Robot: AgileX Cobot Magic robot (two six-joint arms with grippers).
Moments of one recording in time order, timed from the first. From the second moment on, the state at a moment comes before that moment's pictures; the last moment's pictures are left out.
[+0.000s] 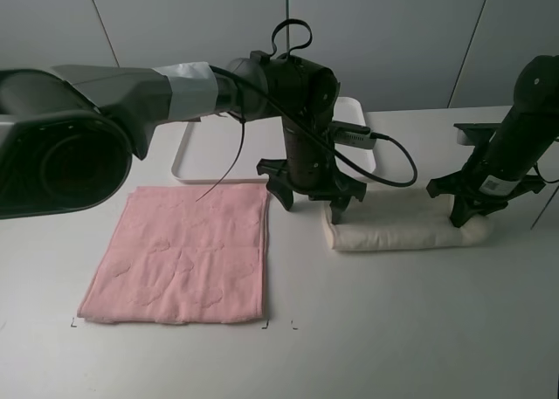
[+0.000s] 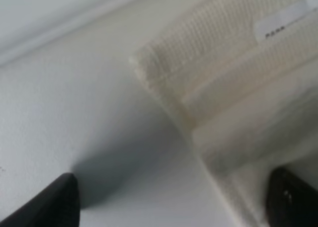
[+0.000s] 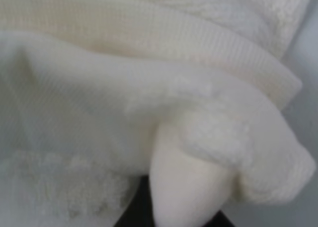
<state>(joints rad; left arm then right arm) -0.80 2.53 -2.11 0.00 1.10 -0.35 -0.01 2.00 -1.02 0.10 0.68 -0.17</state>
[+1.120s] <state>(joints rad) -0.80 2.53 -2.11 0.00 1.10 -0.34 -0.02 1.82 -1.01 0.52 0.90 -0.33</state>
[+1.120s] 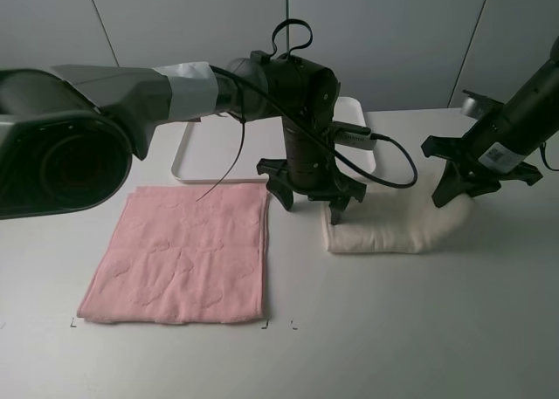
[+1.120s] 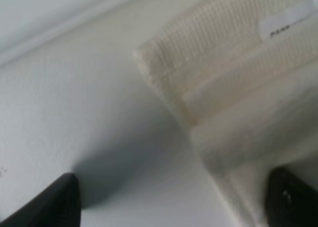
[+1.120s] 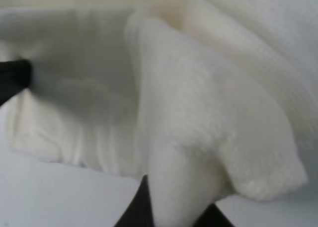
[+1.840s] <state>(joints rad) -0.80 2.53 -2.11 -0.01 1.11 -0.32 0.00 1.94 -0.91 1.12 0.89 -0.71</state>
